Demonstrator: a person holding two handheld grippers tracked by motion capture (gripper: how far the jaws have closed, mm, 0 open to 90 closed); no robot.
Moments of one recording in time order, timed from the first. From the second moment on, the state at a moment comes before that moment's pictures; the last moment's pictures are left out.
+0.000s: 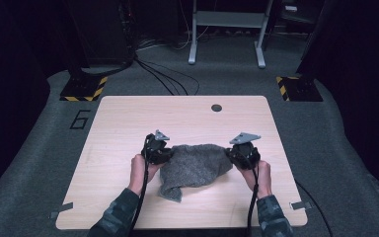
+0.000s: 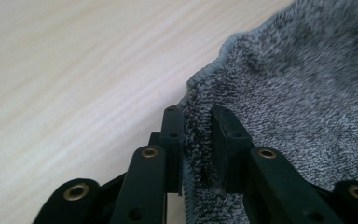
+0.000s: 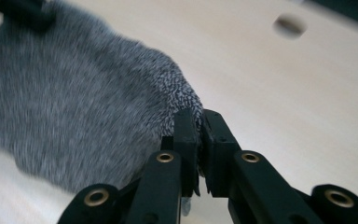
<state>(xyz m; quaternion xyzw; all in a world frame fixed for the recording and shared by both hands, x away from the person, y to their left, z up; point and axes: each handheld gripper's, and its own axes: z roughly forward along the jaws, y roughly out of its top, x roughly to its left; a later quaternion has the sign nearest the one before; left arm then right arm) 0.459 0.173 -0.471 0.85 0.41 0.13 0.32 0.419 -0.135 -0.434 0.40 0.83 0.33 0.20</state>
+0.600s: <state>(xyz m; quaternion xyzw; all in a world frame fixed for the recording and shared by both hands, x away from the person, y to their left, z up) 0.471 0.185 -0.498 0.85 0.45 0.10 0.27 0.439 -0.156 -0.460 0.44 0.83 0.33 0.08</state>
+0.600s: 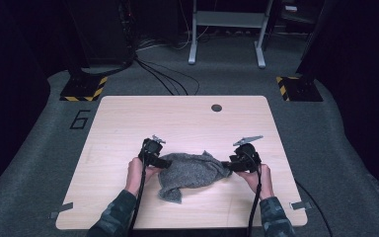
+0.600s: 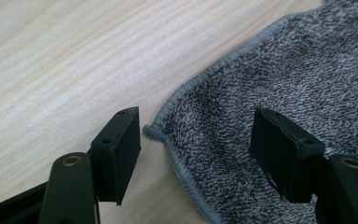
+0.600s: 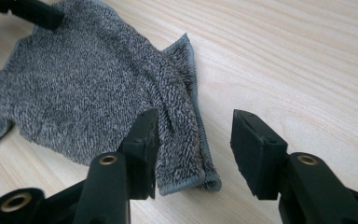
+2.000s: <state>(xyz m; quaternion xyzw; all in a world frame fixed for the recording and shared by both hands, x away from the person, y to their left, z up) 0.469 0.194 -0.483 0.86 0.41 0.12 0.30 0.446 -0.147 -0.454 0.42 0.84 0.33 0.11</state>
